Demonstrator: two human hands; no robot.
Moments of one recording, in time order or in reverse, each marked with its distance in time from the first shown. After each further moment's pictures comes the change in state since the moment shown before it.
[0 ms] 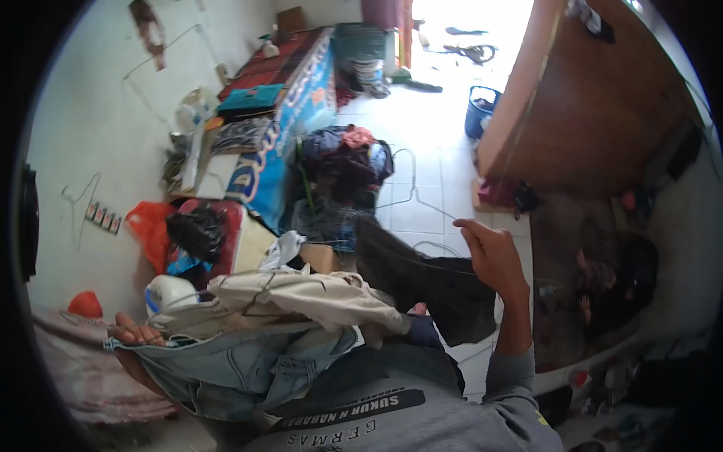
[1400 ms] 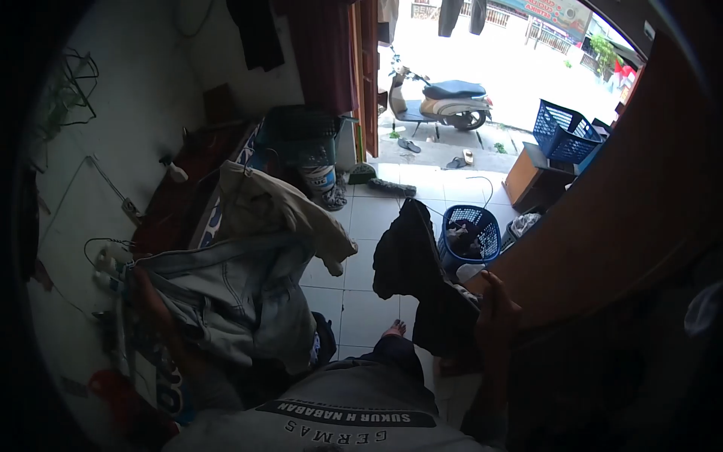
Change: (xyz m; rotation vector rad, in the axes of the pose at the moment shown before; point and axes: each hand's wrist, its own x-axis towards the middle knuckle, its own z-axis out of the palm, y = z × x) left_hand 0.676 -0.817 0.384 1.286 0.670 -0.216; right_hand 0.814 0.502 -0.087 -0.134 0.524 0.048
